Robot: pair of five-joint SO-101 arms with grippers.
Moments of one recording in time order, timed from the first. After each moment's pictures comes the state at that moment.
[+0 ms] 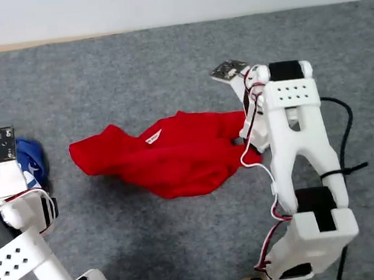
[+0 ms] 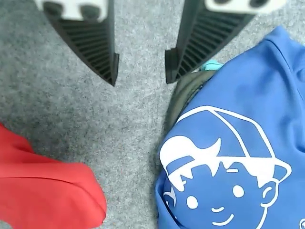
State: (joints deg) left arm -35.5 -49.3 35.9 92.5 -15.3; right arm -4.1 10.1 -8.9 98.7 37.3
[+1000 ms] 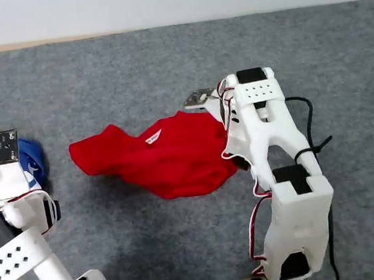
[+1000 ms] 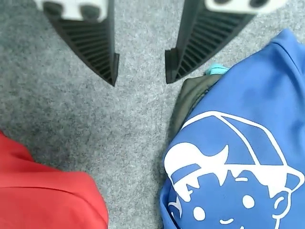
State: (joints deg) left arm -35.6 -49.3 38.4 92.1 -15.3; right arm -10.0 26.8 -12.3 97.6 48.3
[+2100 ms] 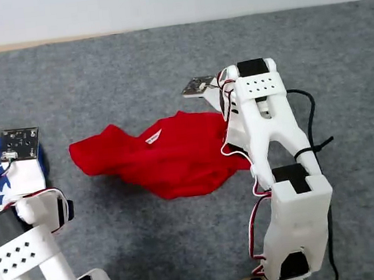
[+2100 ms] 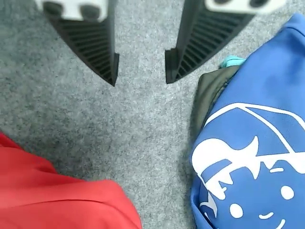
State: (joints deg) left arm -29.7 -49.3 40.7 92.1 -15.3; right arm -10.0 27.4 -19.6 100.1 48.3
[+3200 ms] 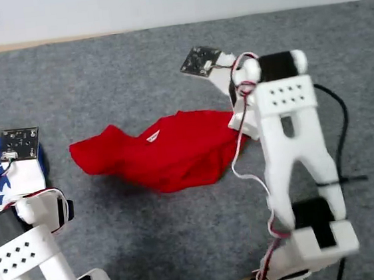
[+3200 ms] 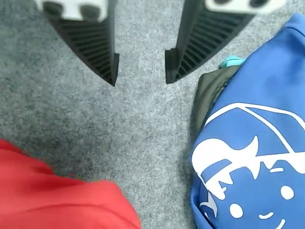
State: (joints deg) left arm -29.7 -49.3 40.7 92.1 -15.3; right arm -10.2 0.7 -18.3 100.2 49.4
